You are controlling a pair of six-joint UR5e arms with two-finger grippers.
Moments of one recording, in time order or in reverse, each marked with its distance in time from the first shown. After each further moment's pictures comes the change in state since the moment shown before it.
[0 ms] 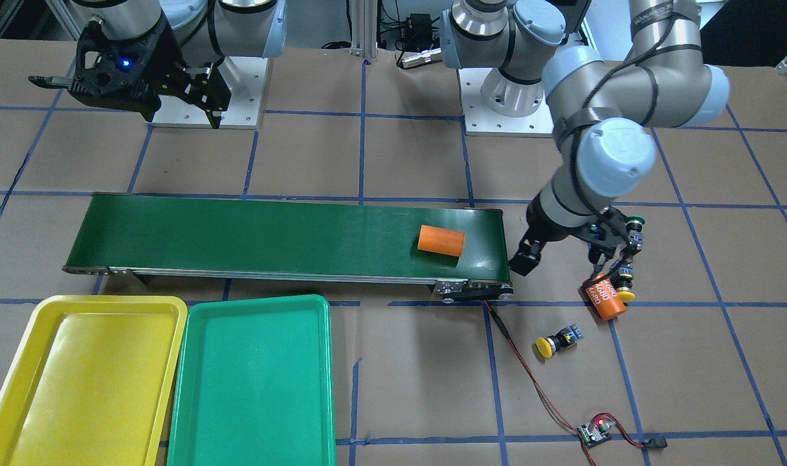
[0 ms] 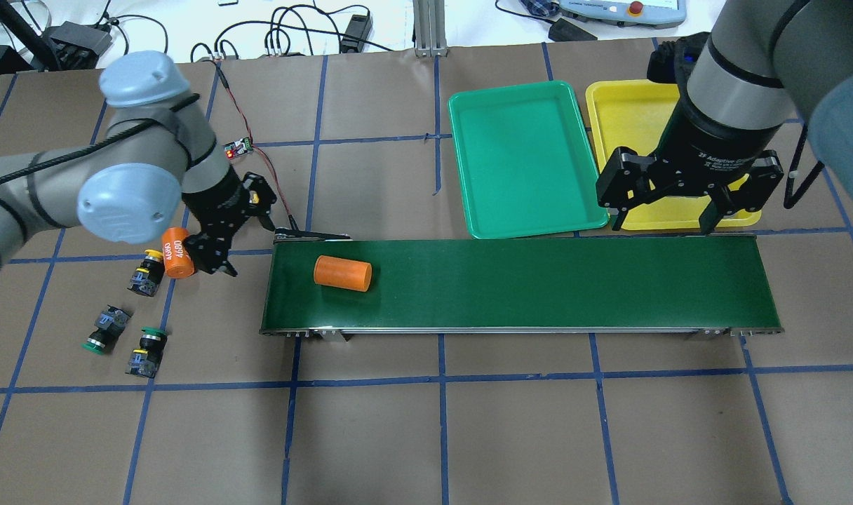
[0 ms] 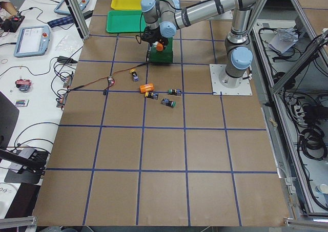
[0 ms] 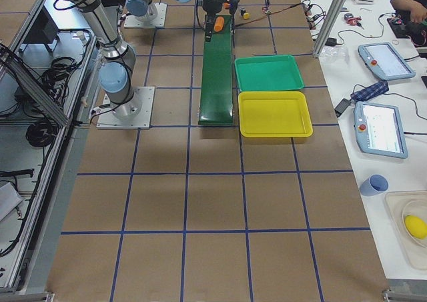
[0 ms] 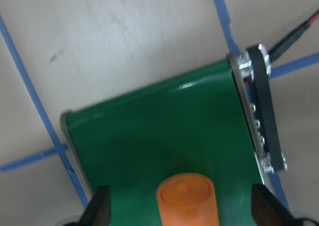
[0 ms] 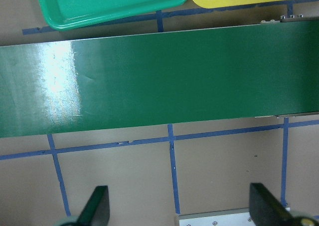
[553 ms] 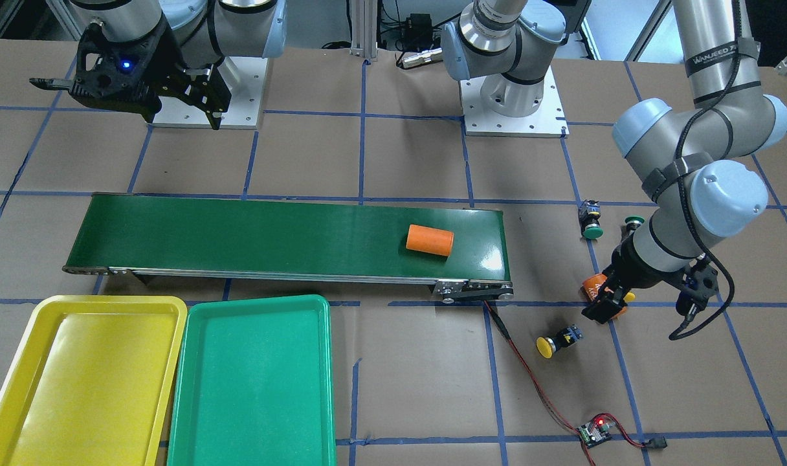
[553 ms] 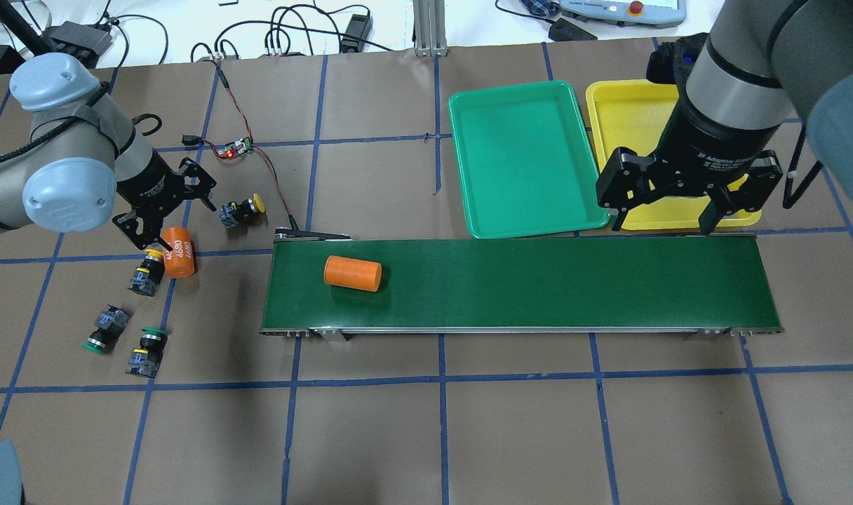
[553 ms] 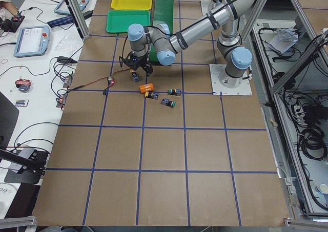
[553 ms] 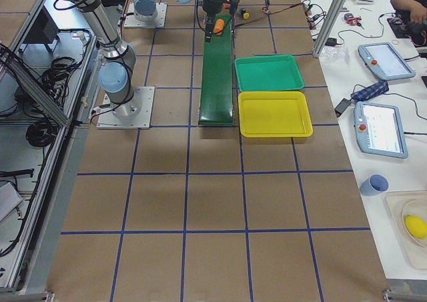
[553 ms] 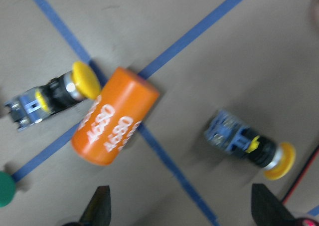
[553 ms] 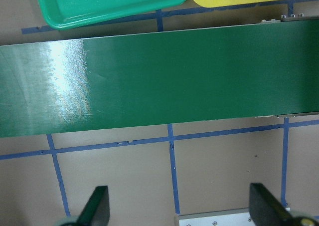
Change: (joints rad) left arm 0.142 -0.136 0.098 0.207 -0.057 0.202; right arm 0.000 -0.001 0.004 -0.002 0.000 0.000
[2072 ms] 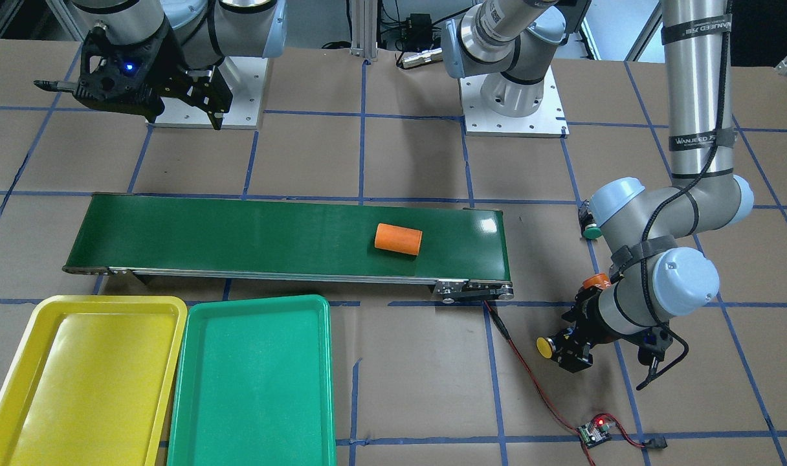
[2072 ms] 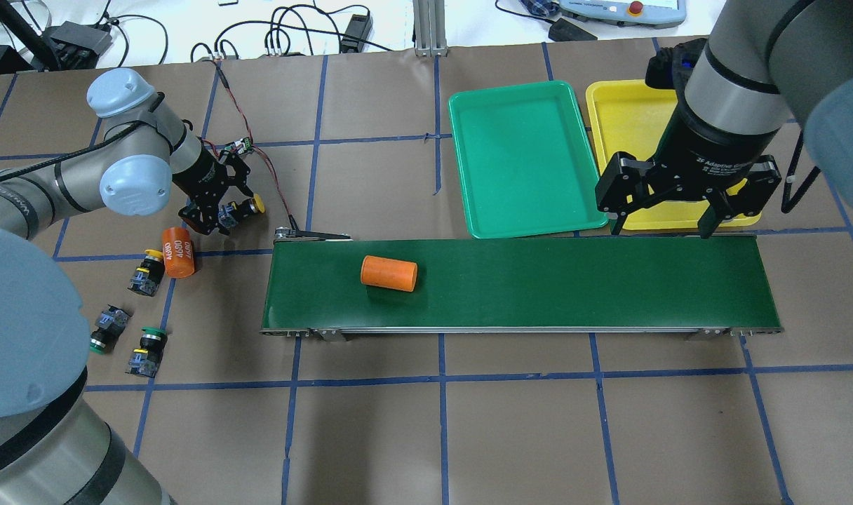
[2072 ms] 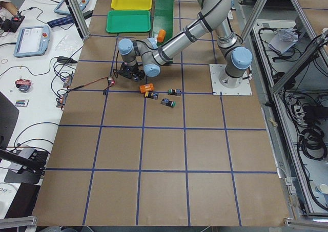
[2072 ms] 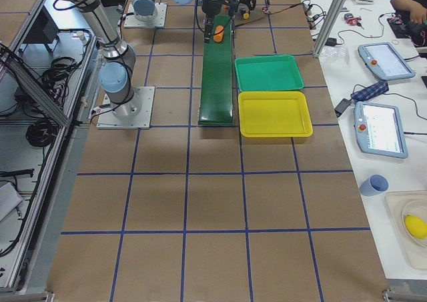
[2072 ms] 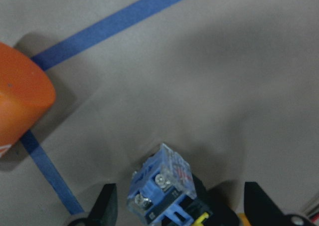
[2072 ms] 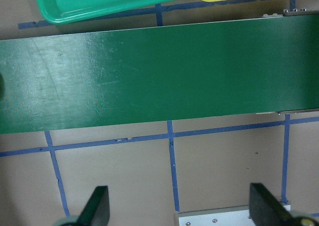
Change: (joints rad) left arm -0.047 -0.217 0.051 0.084 -0.049 -0.193; right arm 0.000 -0.002 0.013 0.002 -0.001 0.000
